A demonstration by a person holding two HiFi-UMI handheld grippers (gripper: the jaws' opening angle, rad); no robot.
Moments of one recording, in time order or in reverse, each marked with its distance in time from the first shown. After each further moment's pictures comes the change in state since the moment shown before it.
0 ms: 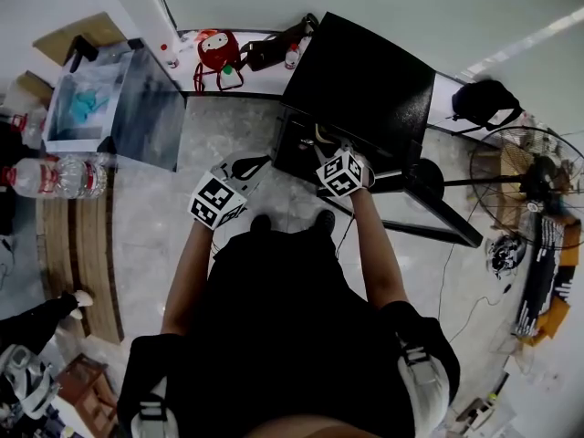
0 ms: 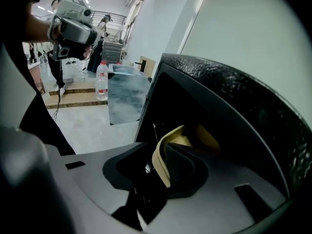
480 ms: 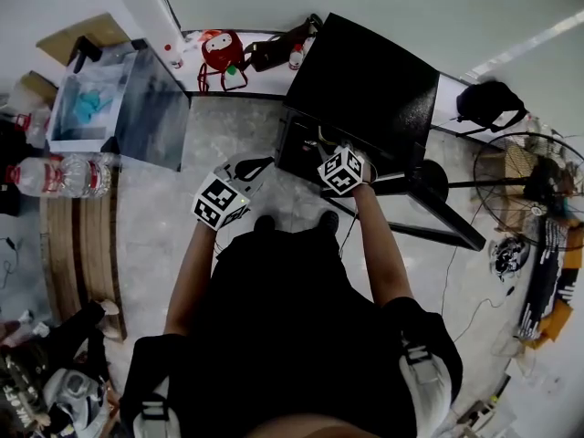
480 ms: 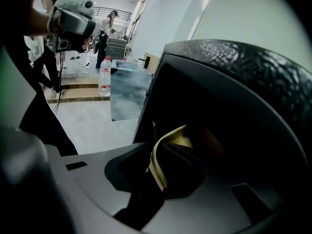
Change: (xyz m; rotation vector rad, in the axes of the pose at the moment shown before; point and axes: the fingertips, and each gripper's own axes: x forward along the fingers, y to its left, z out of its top) left arm 0.005 0.001 -0.002 -0.007 0.010 0.001; right arm 0.018 -0.003 -0.004 -0.051 0.029 0.025
